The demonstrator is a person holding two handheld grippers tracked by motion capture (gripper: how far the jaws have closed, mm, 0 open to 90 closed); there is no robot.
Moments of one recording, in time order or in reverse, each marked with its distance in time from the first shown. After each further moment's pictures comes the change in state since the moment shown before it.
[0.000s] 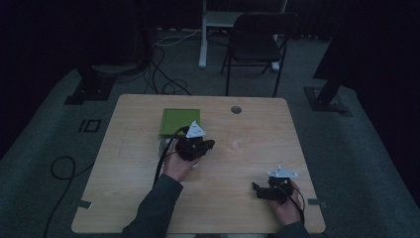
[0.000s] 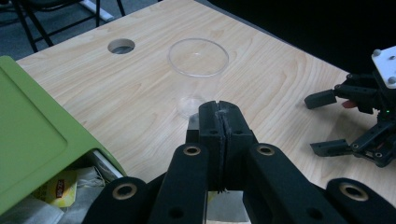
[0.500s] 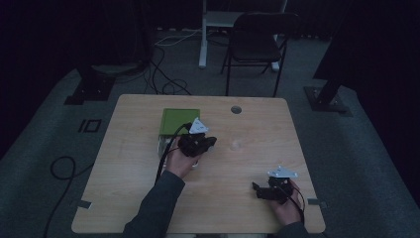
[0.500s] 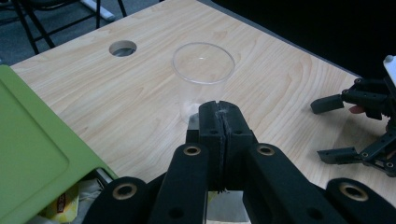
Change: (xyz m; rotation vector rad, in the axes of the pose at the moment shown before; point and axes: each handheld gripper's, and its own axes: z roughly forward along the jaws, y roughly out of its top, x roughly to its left) left arm 0.004 0.008 0.009 0.008 0.002 -0.003; right arm 0.000 0.000 0.000 0.000 0.000 -0.001
